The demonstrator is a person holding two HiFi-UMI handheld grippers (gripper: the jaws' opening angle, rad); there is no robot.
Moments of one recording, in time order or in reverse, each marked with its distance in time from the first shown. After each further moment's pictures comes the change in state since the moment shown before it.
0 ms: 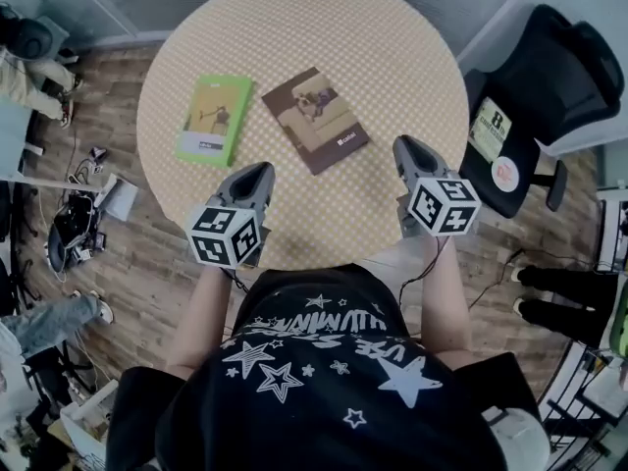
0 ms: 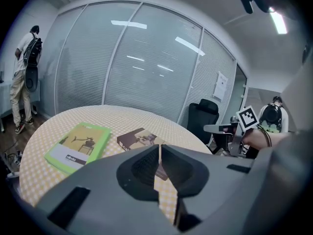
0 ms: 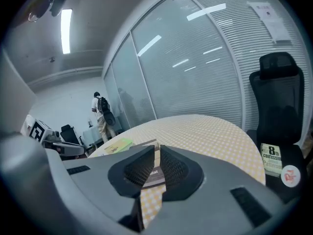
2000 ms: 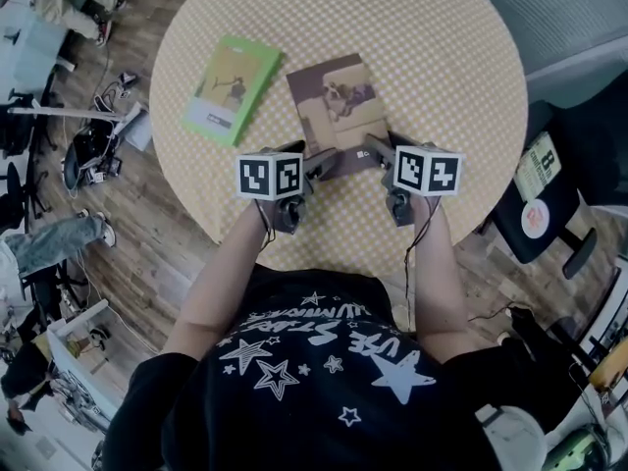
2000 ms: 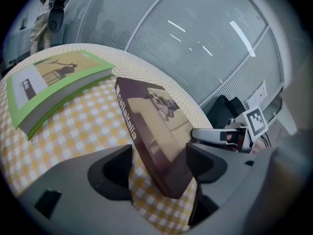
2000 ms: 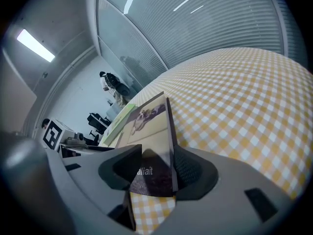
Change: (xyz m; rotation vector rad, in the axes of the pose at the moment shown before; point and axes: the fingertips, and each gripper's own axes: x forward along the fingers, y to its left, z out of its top) left arm 0.144 0.032 -0.094 -0.460 0.337 0.080; right arm 0.158 0.012 -0.103 0.164 0.535 0.318
